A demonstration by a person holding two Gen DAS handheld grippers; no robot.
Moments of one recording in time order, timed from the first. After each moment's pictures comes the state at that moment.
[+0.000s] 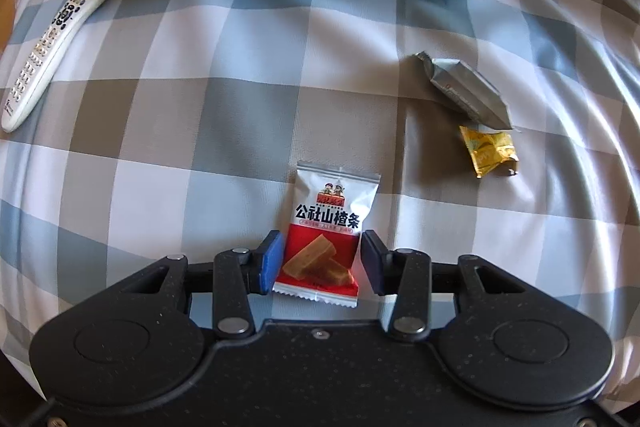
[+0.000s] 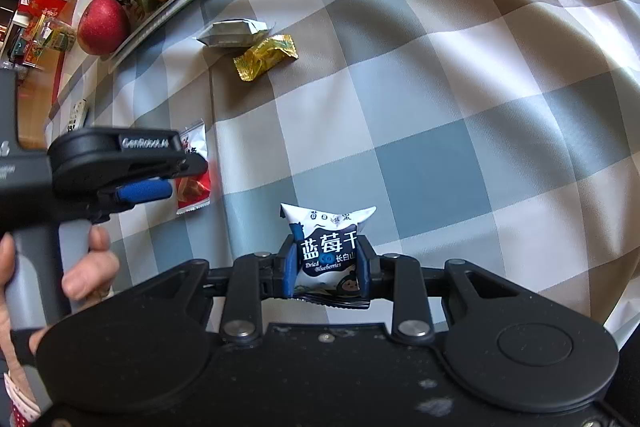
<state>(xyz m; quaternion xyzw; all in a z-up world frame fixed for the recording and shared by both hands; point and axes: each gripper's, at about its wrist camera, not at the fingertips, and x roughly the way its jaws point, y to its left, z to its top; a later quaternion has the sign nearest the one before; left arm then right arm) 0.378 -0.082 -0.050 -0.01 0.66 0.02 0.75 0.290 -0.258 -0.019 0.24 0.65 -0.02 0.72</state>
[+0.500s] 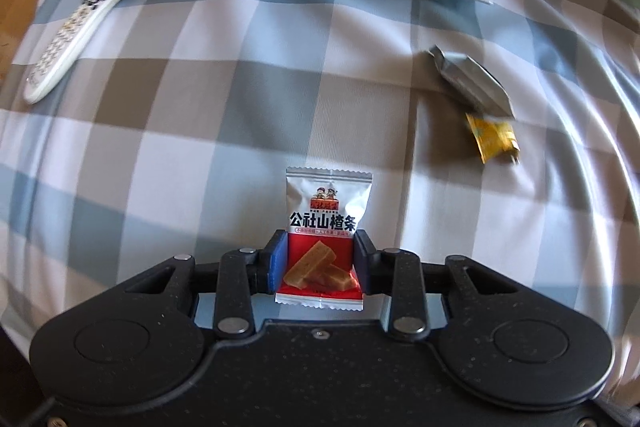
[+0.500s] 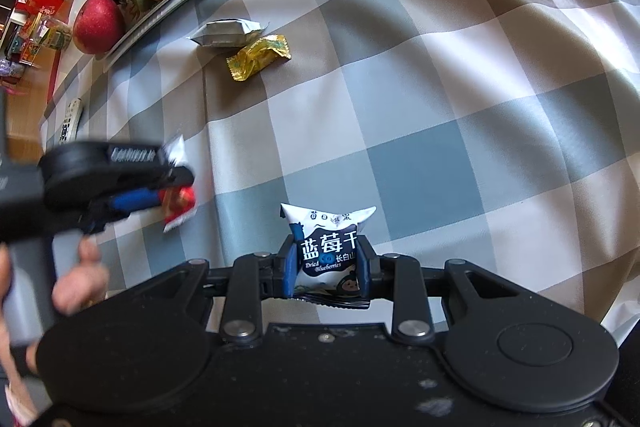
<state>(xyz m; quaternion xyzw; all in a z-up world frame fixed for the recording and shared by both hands) 0.347 -0.071 -0.034 -0.02 0.65 0.03 0.76 0.291 -0.259 -0.021 0.23 0.65 -0.02 0.72</state>
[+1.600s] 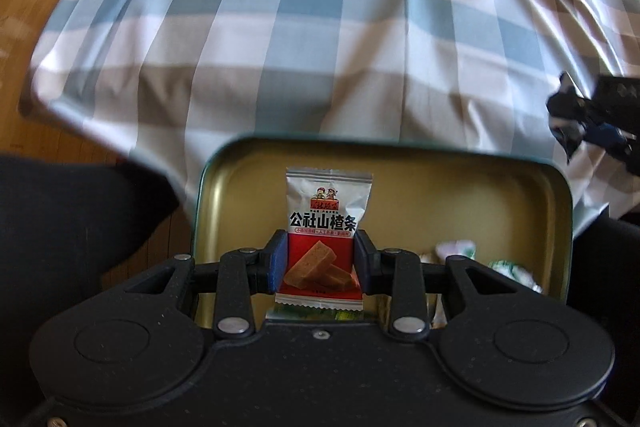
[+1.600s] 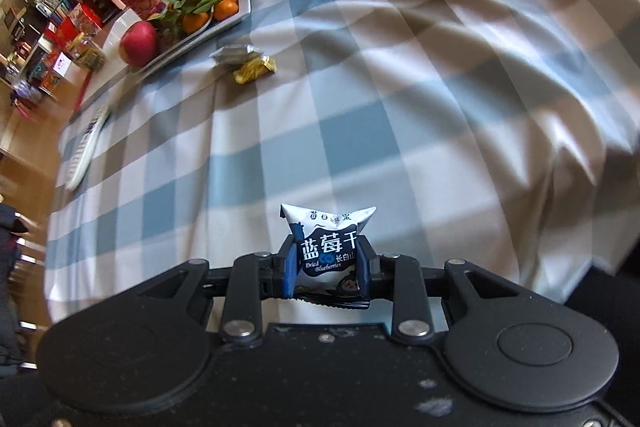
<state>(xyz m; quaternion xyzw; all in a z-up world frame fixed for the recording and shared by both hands) 0.102 -0.029 0.009 -0.02 0.65 0.00 0.76 0.151 -0.269 0.022 0.20 0.54 -0.04 0.81</state>
